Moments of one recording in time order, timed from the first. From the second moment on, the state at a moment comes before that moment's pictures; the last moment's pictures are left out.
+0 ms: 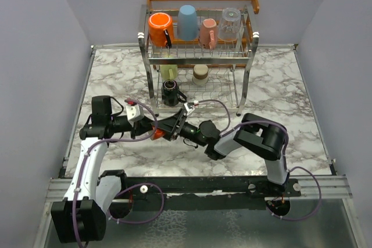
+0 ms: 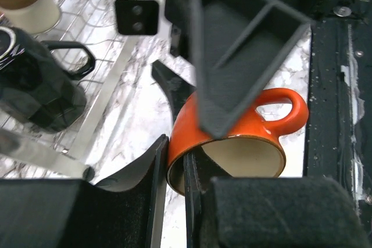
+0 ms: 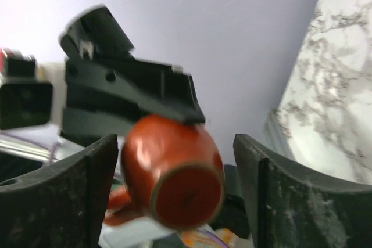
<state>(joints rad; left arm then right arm) 0.05 0.88 0.65 -0.60 1.28 0.83 1.08 2.00 0.75 1.49 -0.10 1.51</state>
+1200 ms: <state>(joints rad) 0.20 1.98 1.53 -0.64 0.40 0.51 0.87 1.31 0.87 0.02 0.29 0.62</state>
